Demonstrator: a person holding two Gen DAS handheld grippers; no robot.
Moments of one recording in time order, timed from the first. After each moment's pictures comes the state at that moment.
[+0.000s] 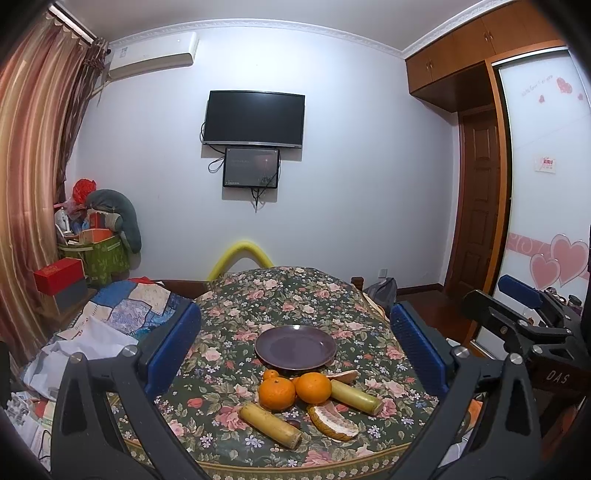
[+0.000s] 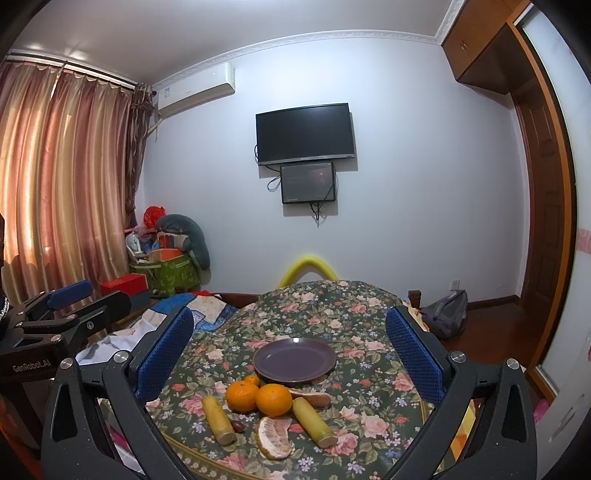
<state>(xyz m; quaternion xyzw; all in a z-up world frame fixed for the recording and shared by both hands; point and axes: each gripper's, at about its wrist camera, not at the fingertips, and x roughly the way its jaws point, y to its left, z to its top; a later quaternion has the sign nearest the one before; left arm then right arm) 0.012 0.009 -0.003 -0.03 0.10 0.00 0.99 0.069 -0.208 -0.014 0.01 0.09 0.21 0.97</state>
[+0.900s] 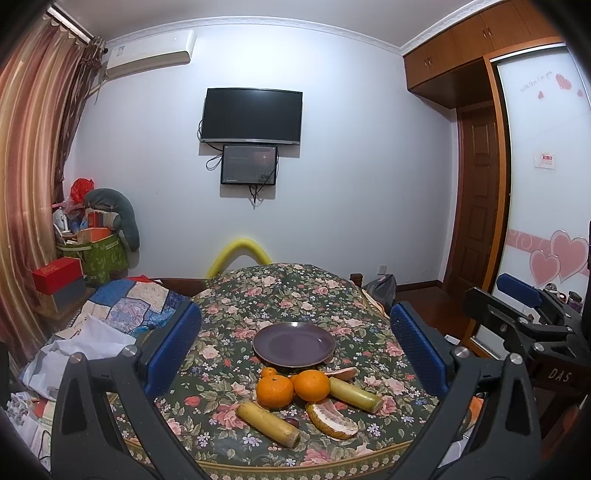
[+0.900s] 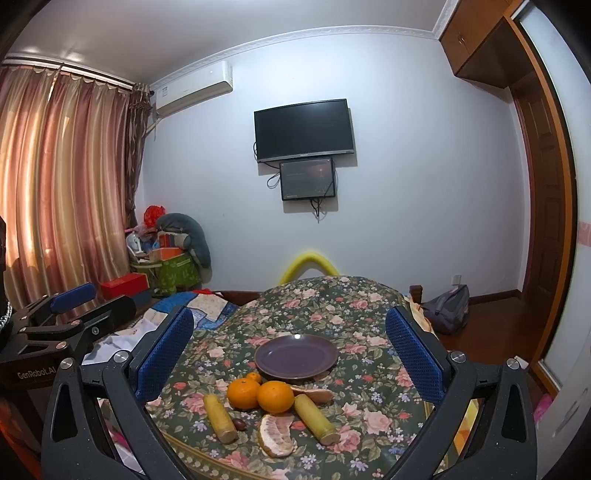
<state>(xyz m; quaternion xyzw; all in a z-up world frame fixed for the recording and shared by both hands) 0.017 0.006 -0.009 -0.03 0.11 0.00 0.99 0.072 -0.213 -0.014 0.02 0.10 0.21 0.97</state>
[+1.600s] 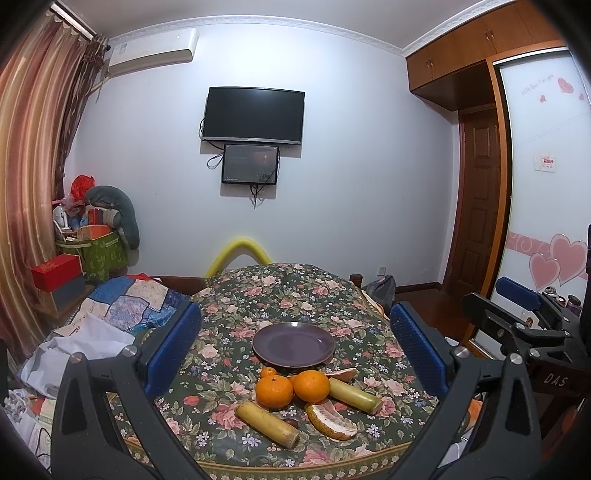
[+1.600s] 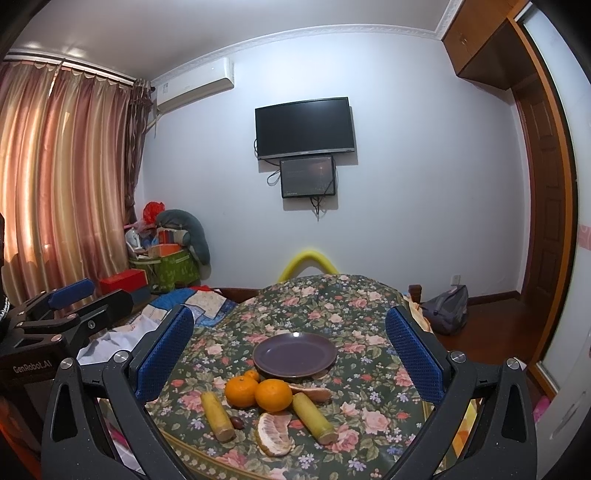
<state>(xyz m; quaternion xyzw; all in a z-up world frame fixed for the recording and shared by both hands) 0.020 0.008 -0.010 -0.04 0.11 0.00 0.99 0.074 -0.211 -0.014 0.01 0.11 0.21 0.97</state>
